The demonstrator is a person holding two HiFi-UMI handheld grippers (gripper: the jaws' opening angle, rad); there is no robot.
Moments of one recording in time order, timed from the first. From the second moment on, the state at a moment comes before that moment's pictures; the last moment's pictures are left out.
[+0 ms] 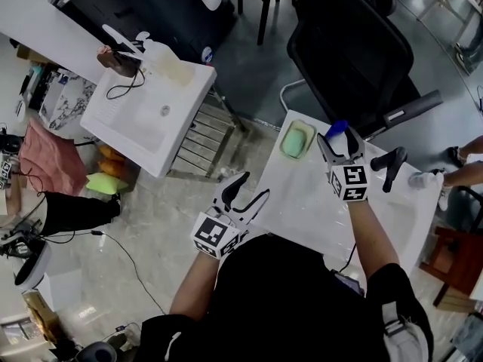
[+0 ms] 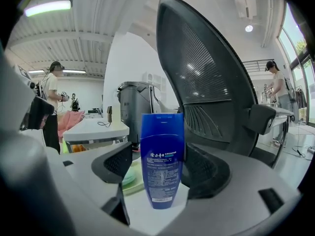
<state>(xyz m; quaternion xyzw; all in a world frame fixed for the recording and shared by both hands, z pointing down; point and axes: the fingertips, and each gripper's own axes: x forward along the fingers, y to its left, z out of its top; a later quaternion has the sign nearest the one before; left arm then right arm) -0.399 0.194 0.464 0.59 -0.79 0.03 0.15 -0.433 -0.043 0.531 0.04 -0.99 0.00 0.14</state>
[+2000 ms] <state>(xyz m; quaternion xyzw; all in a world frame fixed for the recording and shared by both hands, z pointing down) -0.335 0.090 0.394 0.63 -0.77 -0.04 0.07 -0.172 -0.087 0.404 0.16 -0.99 0.02 0.03</state>
